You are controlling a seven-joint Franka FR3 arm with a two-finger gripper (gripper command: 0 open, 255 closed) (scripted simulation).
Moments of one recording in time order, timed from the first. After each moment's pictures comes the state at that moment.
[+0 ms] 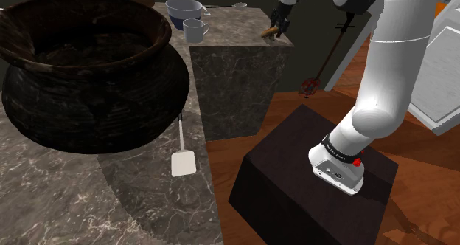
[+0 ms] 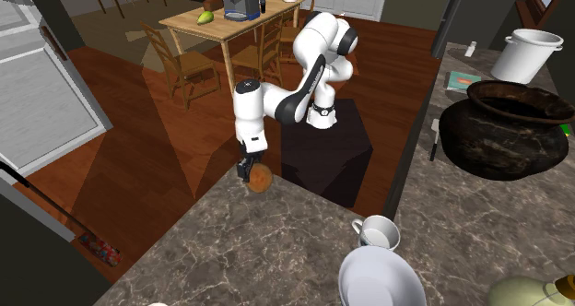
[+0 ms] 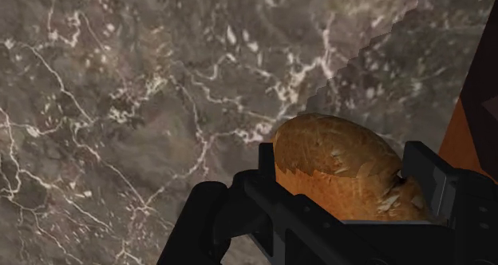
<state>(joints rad) -0.01 0.46 -0.61 -1.65 0.31 2.14 -1.87</state>
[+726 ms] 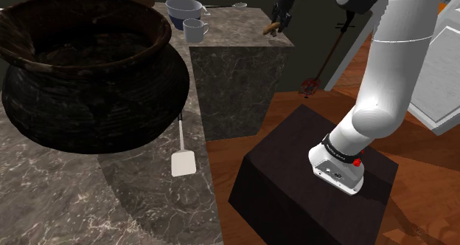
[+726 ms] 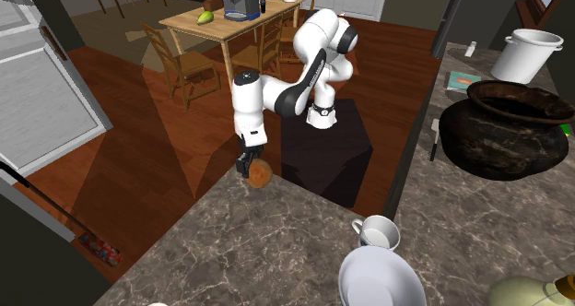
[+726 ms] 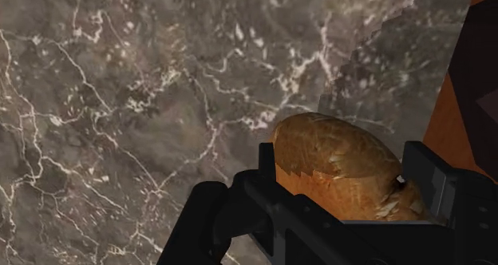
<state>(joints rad) -0.01 0.44 -0.62 -1.61 0.30 2.08 -1.85</state>
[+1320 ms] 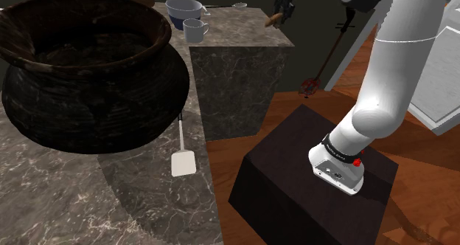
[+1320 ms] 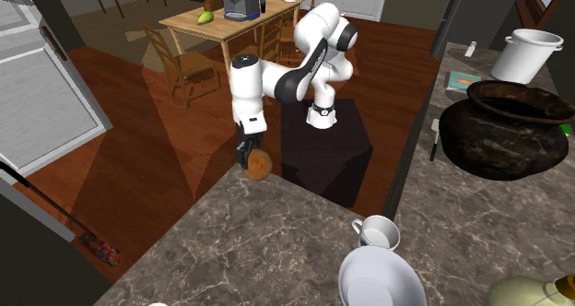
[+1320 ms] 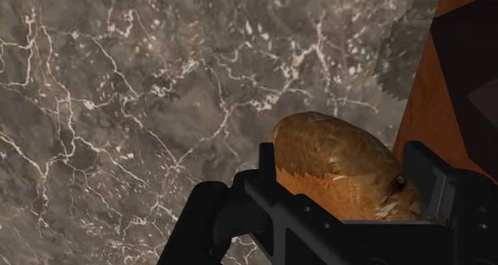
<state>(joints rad) -0.01 0.41 -0.64 -1.53 0.27 1.97 -1.83</state>
